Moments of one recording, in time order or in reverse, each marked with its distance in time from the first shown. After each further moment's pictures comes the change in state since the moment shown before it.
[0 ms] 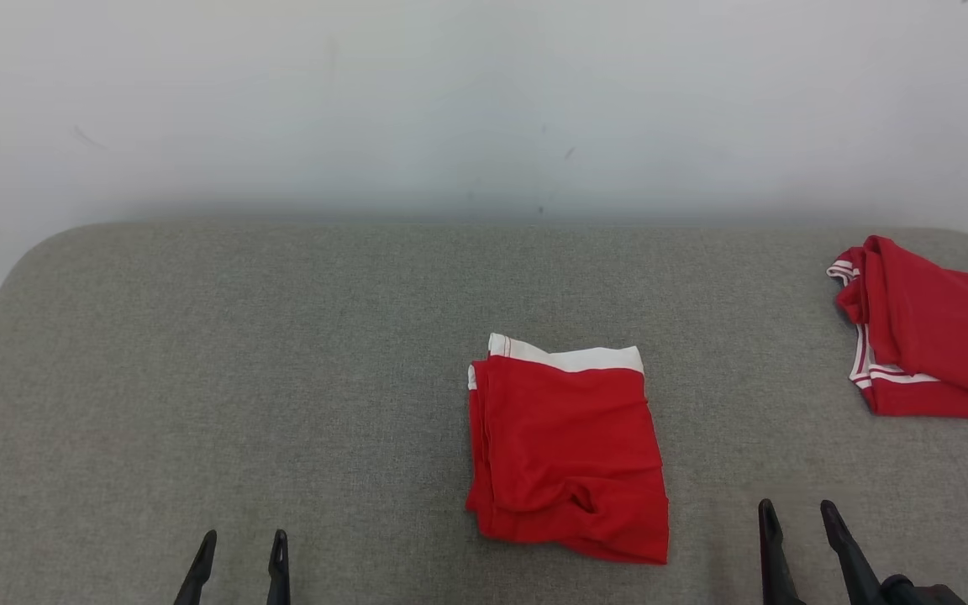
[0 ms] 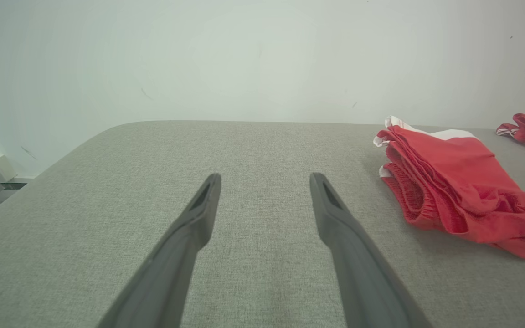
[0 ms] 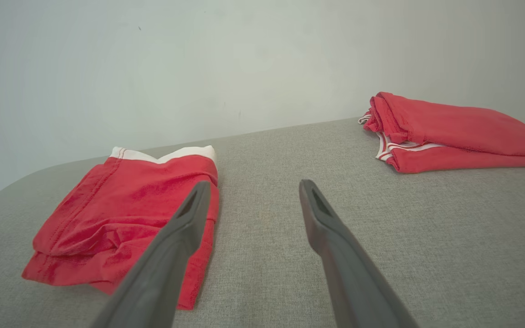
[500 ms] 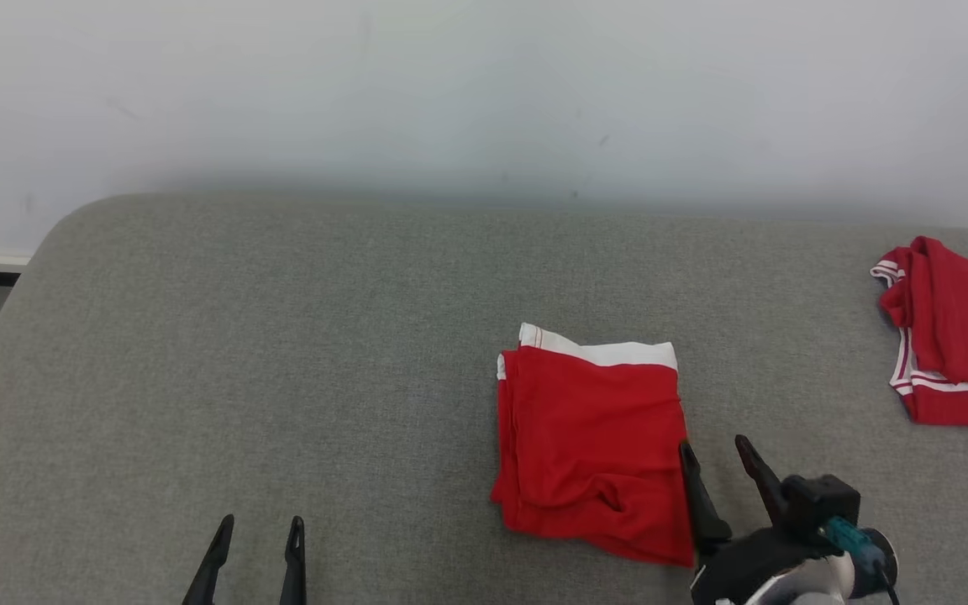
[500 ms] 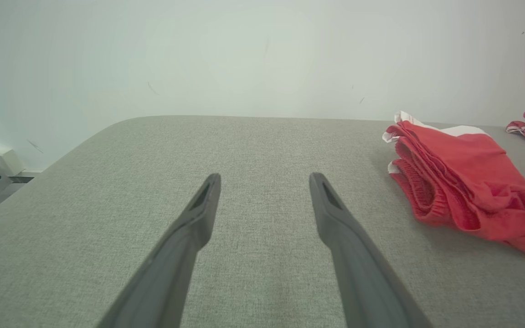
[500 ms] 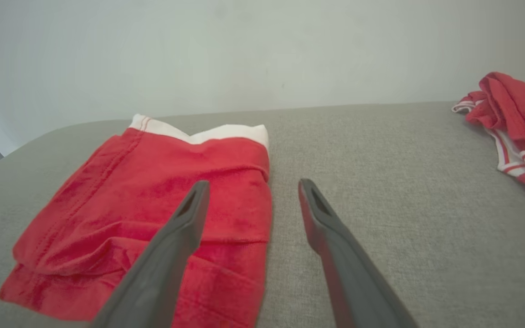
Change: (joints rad) left arm -0.029 0.000 -0.023 0.013 0.005 -0.009 0.000; right arm -0.338 -0.012 0.111 0.406 -0.033 0.000 0.000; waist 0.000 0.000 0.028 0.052
